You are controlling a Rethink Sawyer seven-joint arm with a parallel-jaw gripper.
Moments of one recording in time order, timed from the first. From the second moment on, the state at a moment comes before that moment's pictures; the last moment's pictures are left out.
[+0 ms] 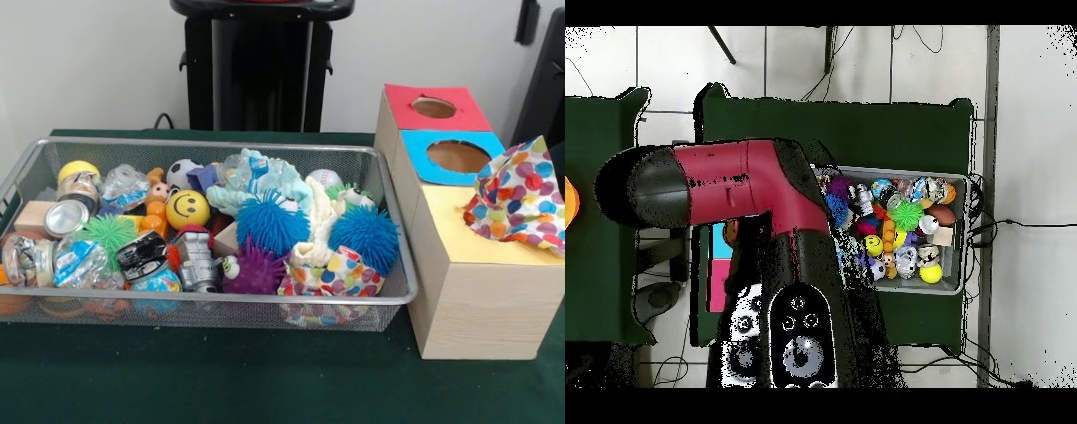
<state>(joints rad) -0.01 -0.87 0.09 1.36 -0.08 0.92 2.06</state>
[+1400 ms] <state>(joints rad) -0.30 -0.97 0.22 1.43 -0.08 0.94 2.06</state>
